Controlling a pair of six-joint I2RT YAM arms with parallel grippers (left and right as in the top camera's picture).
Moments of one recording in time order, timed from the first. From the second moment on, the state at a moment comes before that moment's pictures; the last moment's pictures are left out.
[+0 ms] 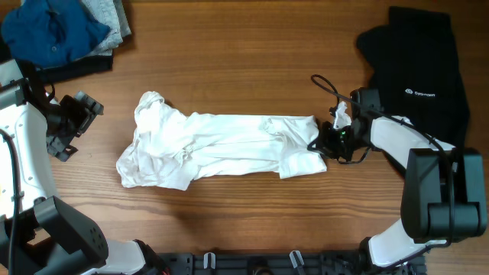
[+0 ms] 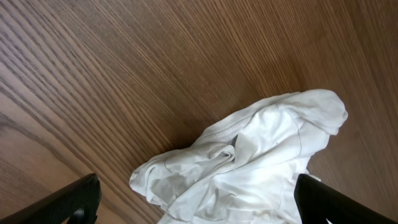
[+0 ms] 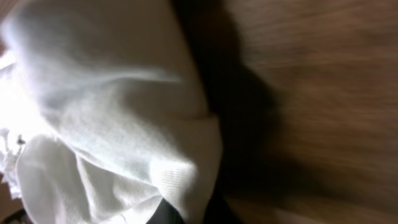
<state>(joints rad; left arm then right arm) 0.46 1.63 1.39 -1.16 0.12 -0.51 0.01 1.78 0.88 -0.59 -0.53 0.35</state>
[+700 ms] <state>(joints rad) 0.46 1.63 1.39 -1.16 0.12 -0.51 0.09 1.69 1.10 -0.92 0.01 0.51</state>
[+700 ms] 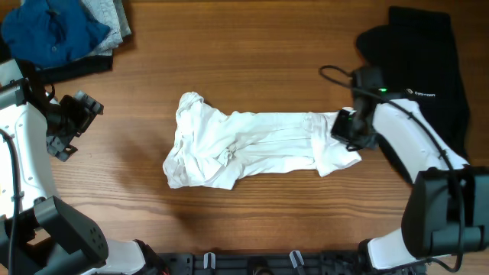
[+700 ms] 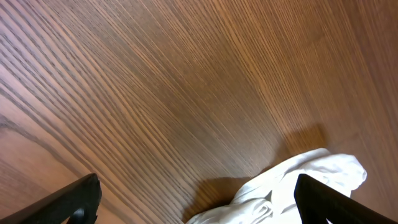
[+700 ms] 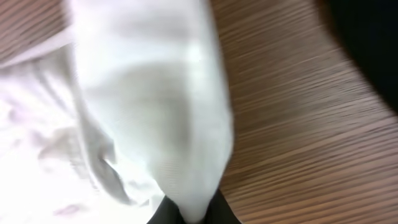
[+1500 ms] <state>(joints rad) 0.46 1.63 1.39 -1.15 0.12 -0.51 0.42 1.69 1.16 -0.89 0.19 0.63</state>
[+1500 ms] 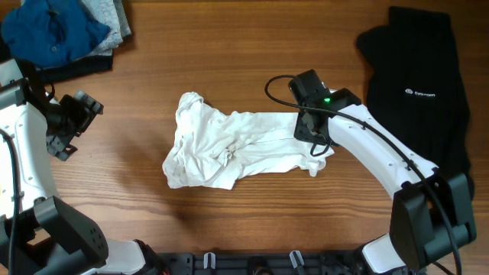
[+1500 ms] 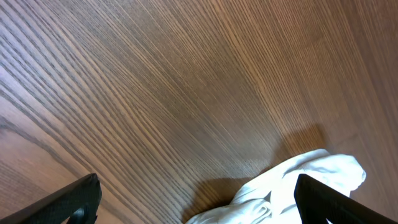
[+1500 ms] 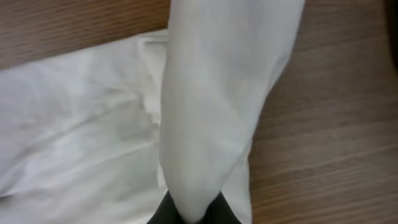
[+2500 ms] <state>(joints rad) 0.46 1.63 1.39 -1.15 0.13 -0.51 0.45 1.72 1.34 -1.01 0.05 0.49</state>
